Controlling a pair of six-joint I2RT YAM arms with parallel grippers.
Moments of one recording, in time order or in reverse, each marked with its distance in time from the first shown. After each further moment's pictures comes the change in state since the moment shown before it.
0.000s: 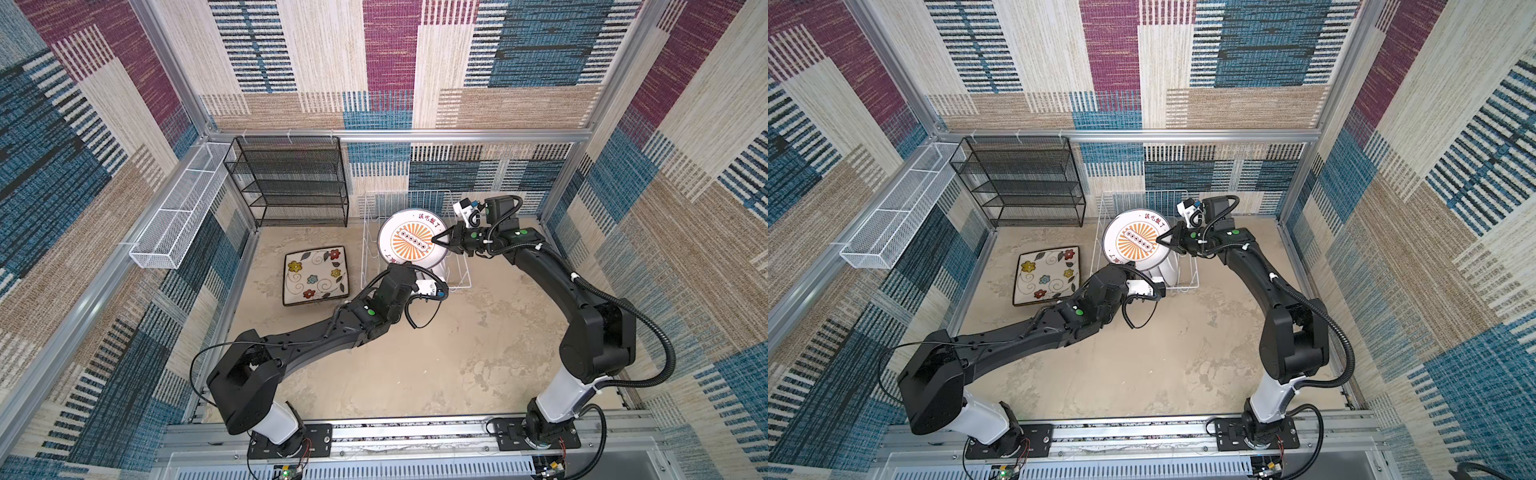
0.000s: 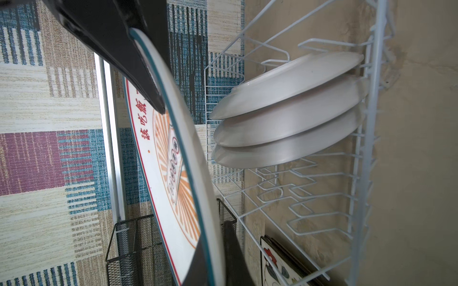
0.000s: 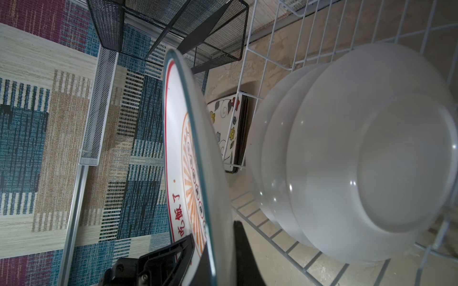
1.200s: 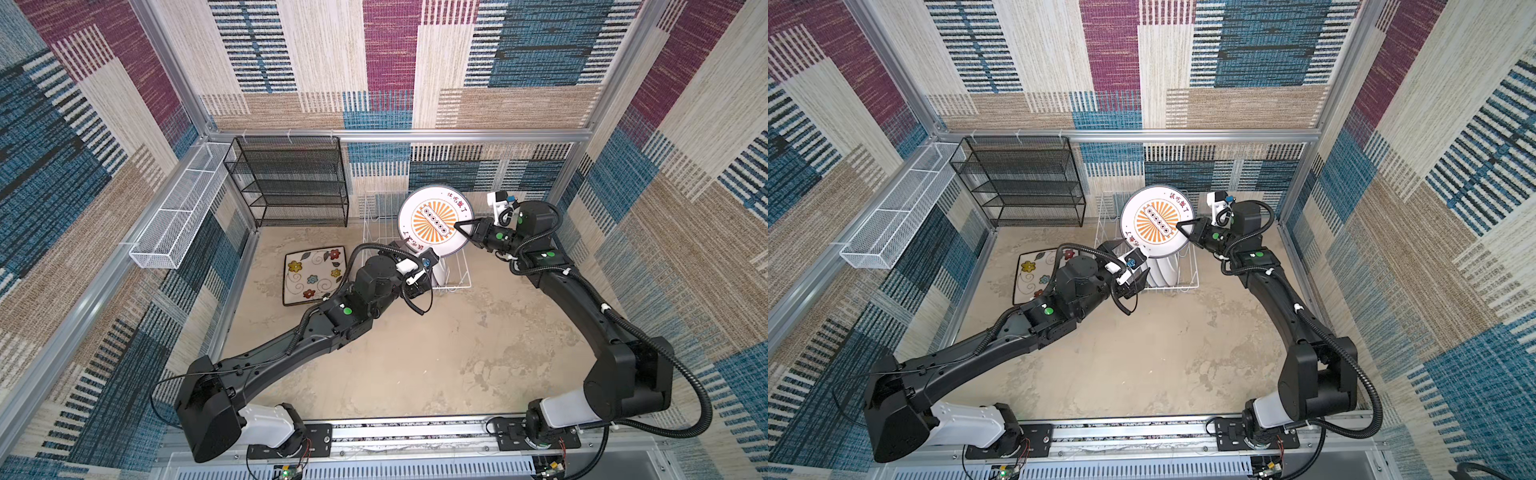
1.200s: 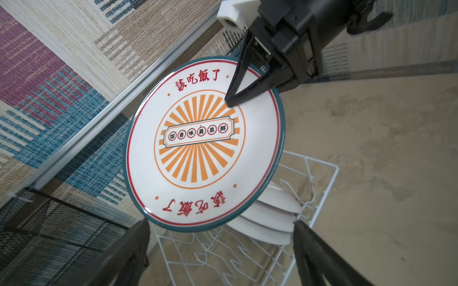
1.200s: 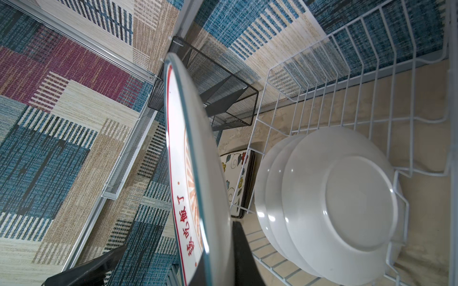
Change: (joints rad) left arm 0.021 -0.193 0.056 -0.064 0.324 -0.809; right arm -0.101 -0.248 -0.266 0.396 0.074 0.145
